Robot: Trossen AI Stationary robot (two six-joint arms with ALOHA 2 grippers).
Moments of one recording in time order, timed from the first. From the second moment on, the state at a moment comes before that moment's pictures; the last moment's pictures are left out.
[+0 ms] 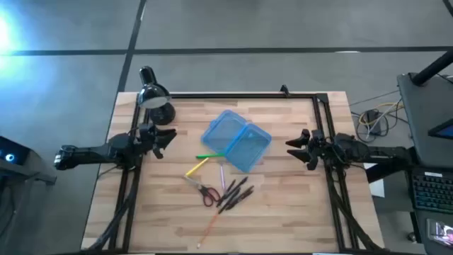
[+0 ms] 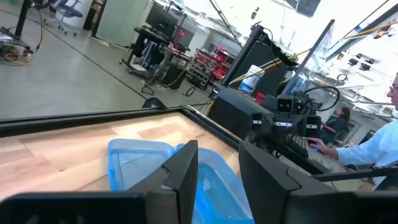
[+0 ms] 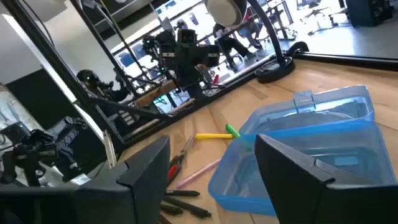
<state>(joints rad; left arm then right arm) 0.05 0.04 0.01 0.07 -0.39 -0.47 -0.05 0.01 0.01 0.01 0.03 0.54</state>
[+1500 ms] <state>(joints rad) 0.05 0.04 0.01 0.07 -0.39 -0.47 -0.05 0.01 0.01 0.04 0.03 0.56</state>
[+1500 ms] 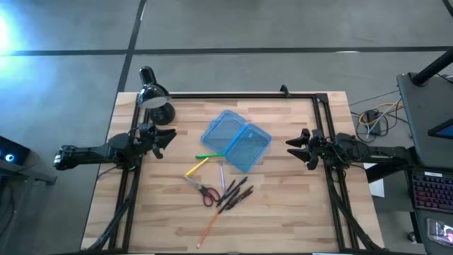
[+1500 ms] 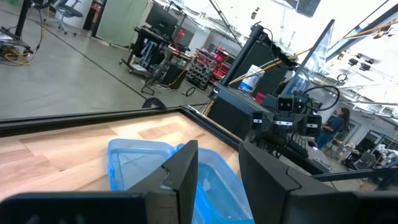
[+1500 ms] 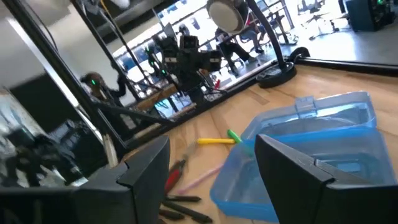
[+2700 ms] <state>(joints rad) 0.05 0.04 0.01 0.21 -0.42 -0.81 -0.05 0.23 0.01 0.11 0.32 1.19</state>
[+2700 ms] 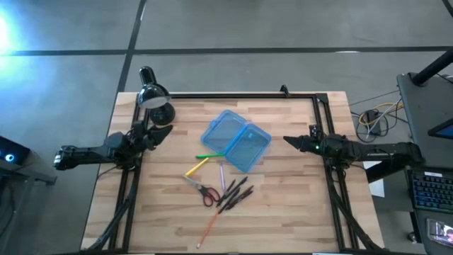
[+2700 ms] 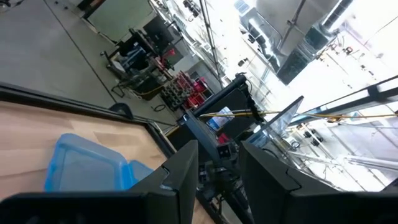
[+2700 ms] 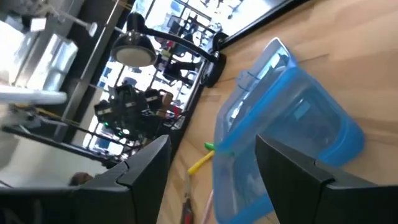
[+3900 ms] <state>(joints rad) 0.05 0.37 0.21 0.35 -0.51 -1.27 -0.05 0.43 0.01 0.21 0.17 1.04</state>
